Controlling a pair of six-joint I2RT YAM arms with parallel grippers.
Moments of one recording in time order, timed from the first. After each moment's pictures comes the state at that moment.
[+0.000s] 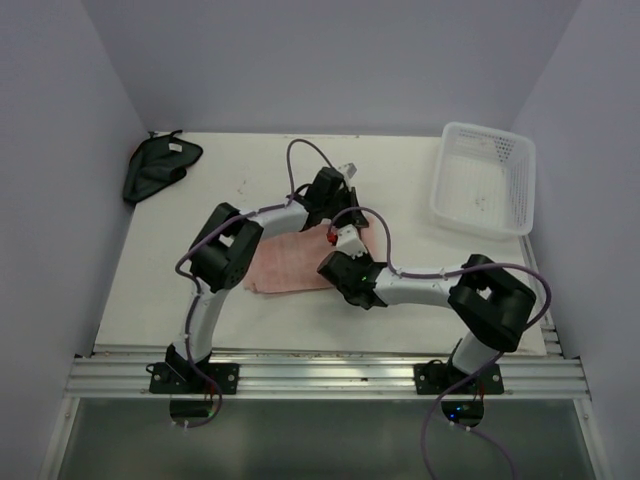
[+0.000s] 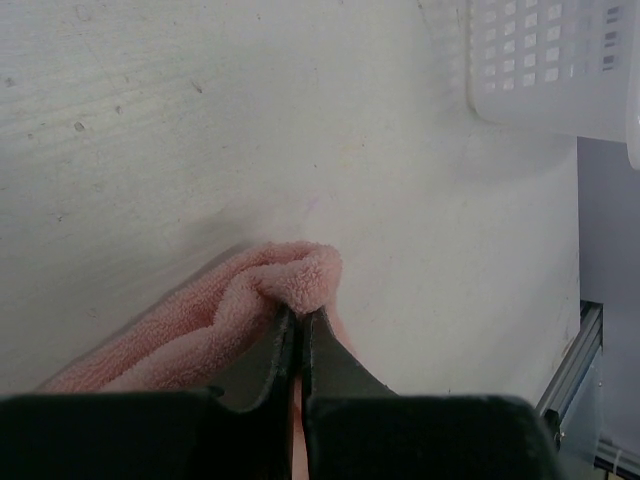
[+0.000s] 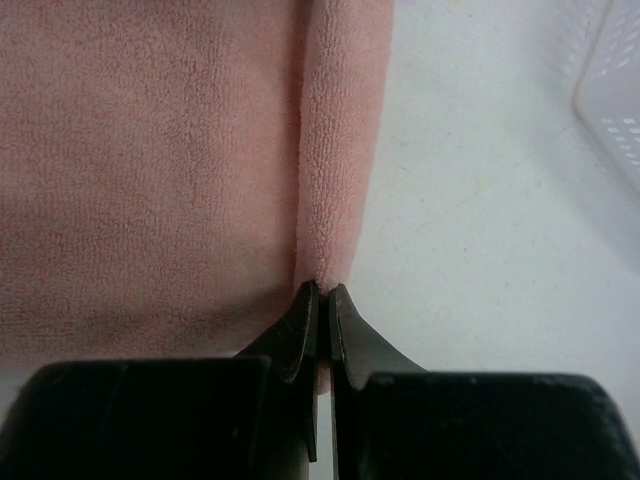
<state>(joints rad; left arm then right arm) -0.64 2.22 1.56 0.00 0.33 -0.70 0.99 1.64 0.84 -0.30 0.87 0.36</state>
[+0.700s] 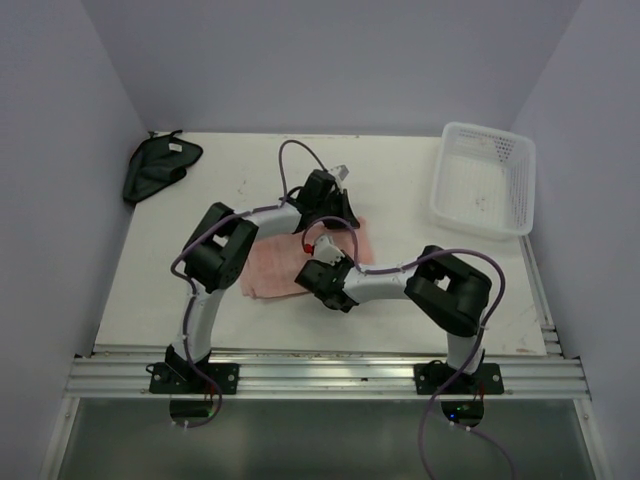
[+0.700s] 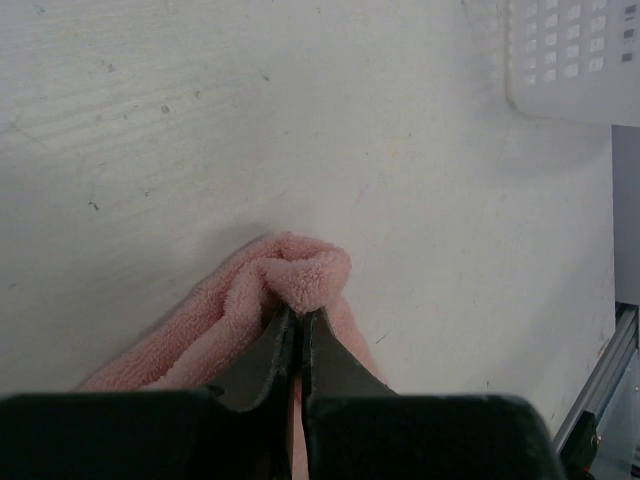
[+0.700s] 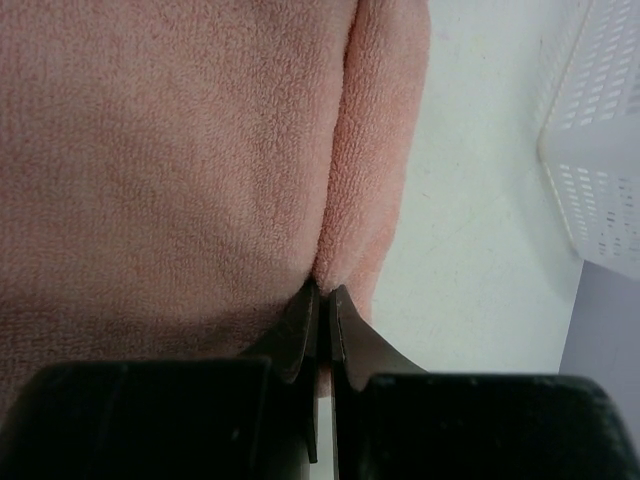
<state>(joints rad) -0.62 2.19 1.48 0.04 0.31 -0.65 1.06 1.89 1.02 -0.42 0.97 0.30</state>
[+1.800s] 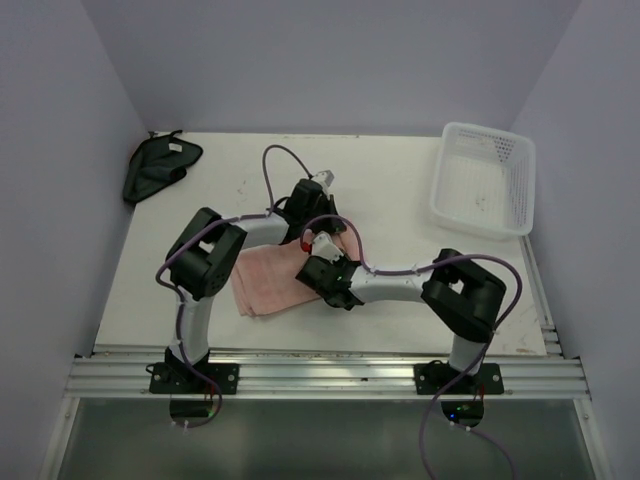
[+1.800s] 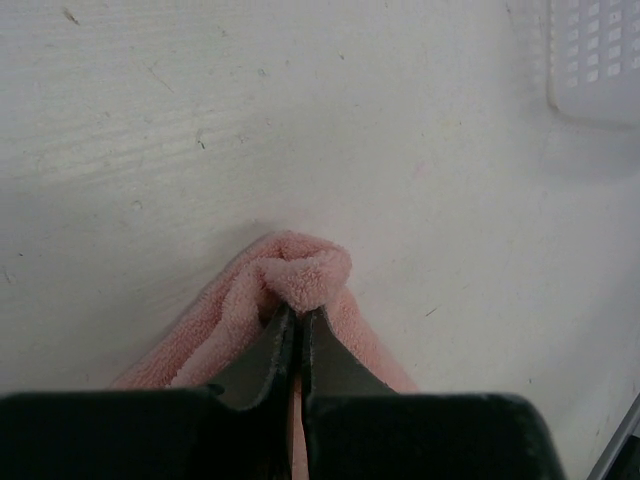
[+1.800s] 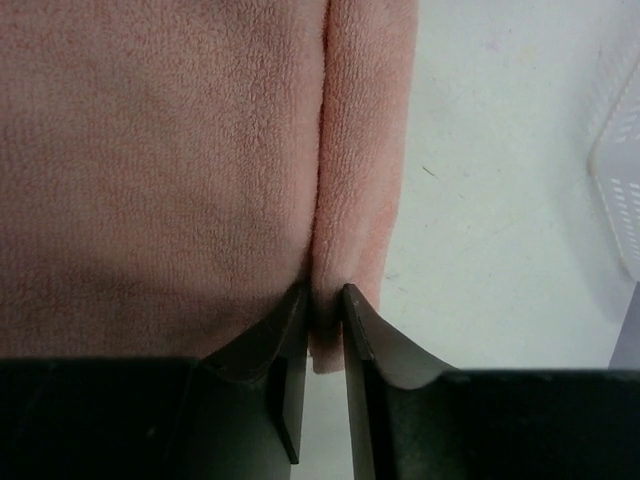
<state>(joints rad) -0.60 2.06 1.25 0.16 0.22 -0.62 1.07 1.83 1.03 -0.42 0.86 0.27</state>
